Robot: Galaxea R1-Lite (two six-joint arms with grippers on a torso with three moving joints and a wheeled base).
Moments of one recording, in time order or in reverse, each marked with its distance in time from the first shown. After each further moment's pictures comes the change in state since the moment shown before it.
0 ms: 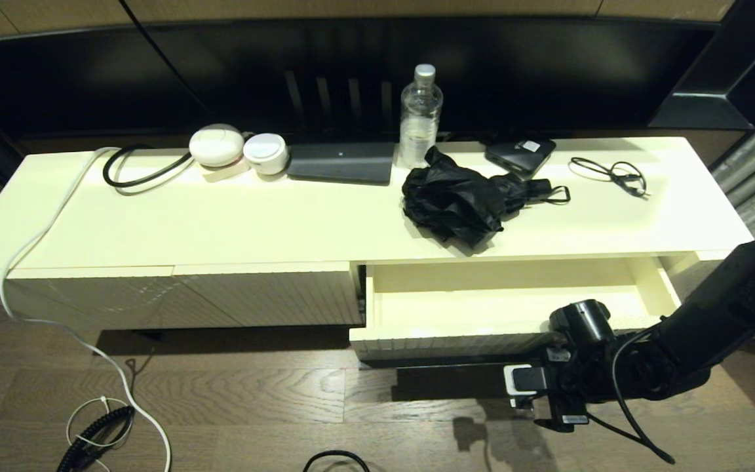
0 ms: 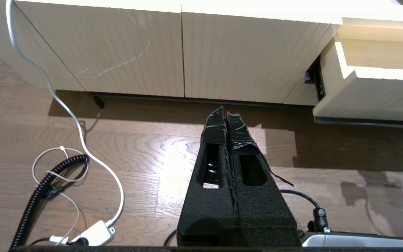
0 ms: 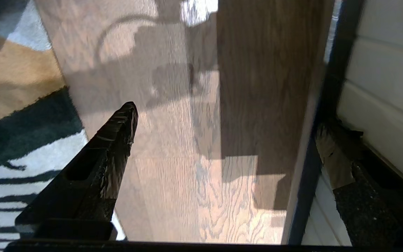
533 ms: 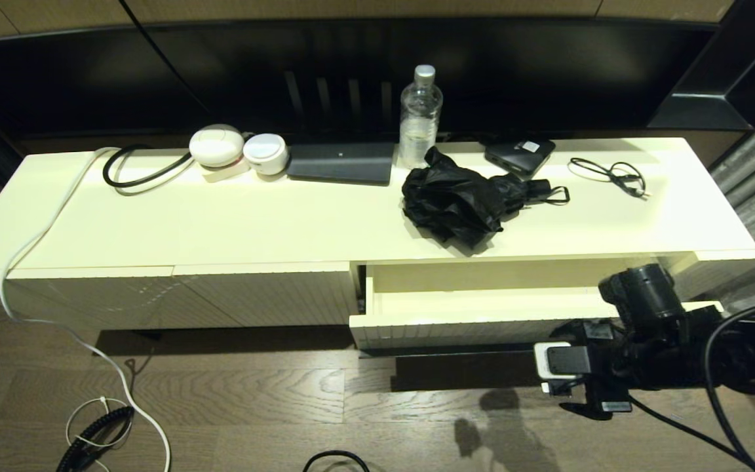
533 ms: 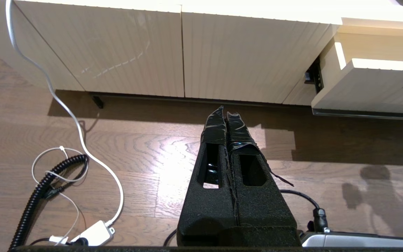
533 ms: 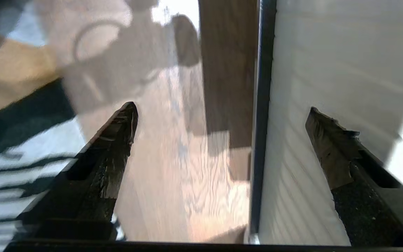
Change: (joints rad) left arm 0.000 0.000 0.000 0.000 0.000 0.000; right arm 0.011 -0.359 0.053 0.196 -0.001 0.008
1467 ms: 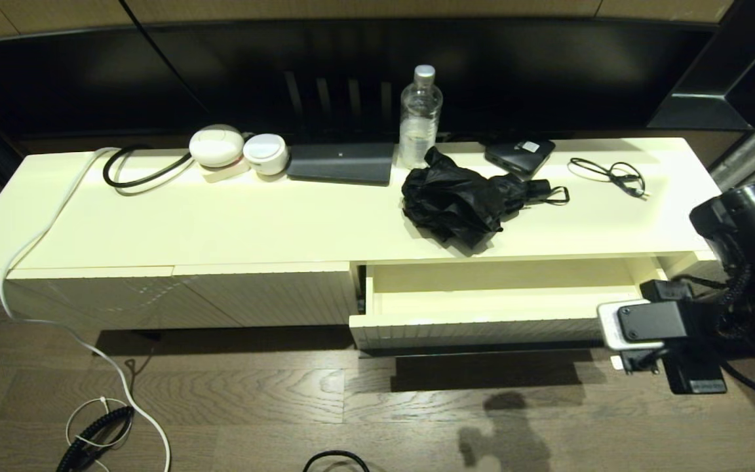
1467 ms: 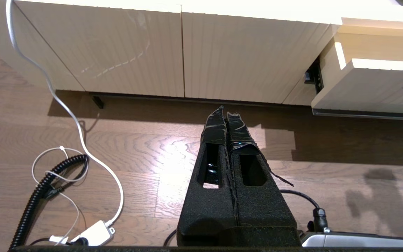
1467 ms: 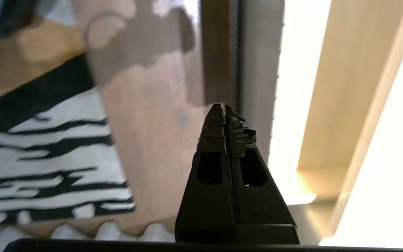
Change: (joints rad) left arm 0.001 0.000 0.000 0.000 0.000 0.000; right arm 0.008 -0.266 -0.290 0.556 -0.010 0.003
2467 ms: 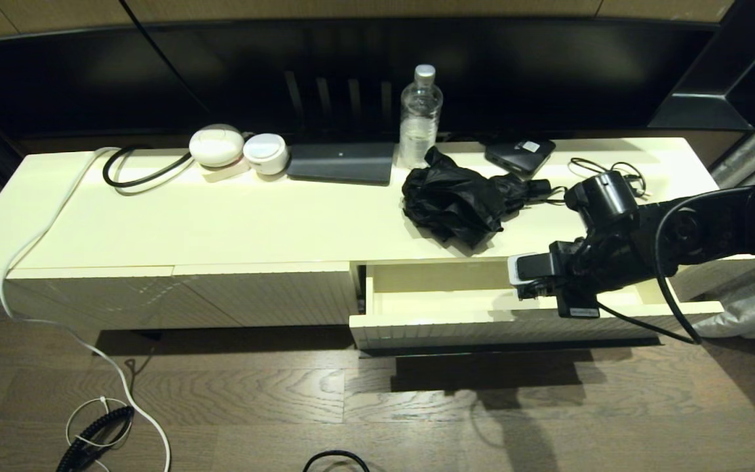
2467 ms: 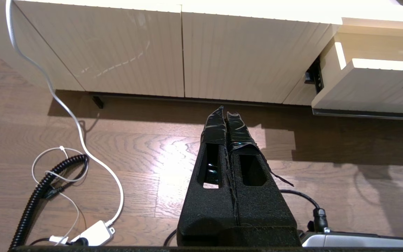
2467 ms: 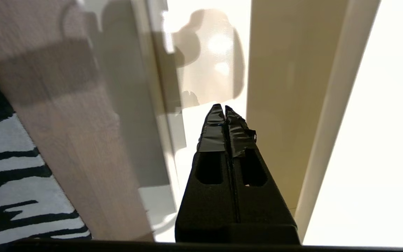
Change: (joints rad) left arm -0.001 0.000 0.000 0.000 0.000 0.000; right arm -0.001 0.434 -0.371 -0.131 -0.072 -0.001
